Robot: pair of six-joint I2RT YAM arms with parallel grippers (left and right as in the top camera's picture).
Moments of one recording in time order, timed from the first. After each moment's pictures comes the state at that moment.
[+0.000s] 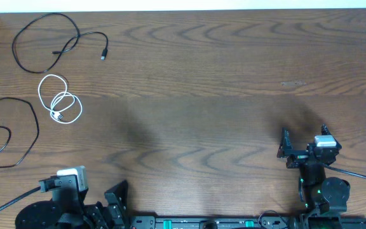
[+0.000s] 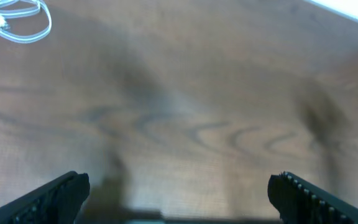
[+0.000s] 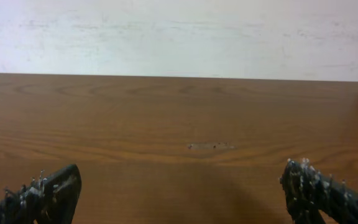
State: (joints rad) left arm -0.13 0.47 1.26 -1.53 0.12 -0.35; right arm 0.01 0.01 0.01 -0.07 -0.03 0.01
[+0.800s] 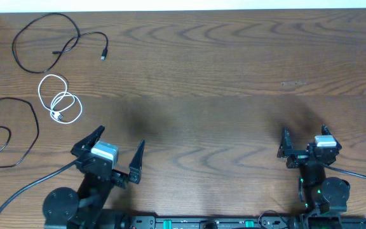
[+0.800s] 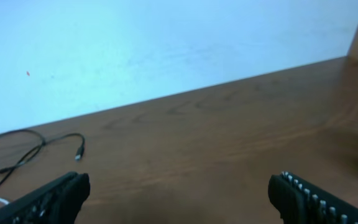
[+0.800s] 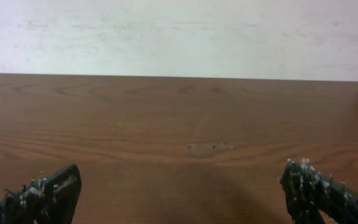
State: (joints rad) left arm -0.07 0.20 0.62 -0.58 0.28 0.10; right arm 0.01 0.01 0.01 -0.07 -0.02 0.01
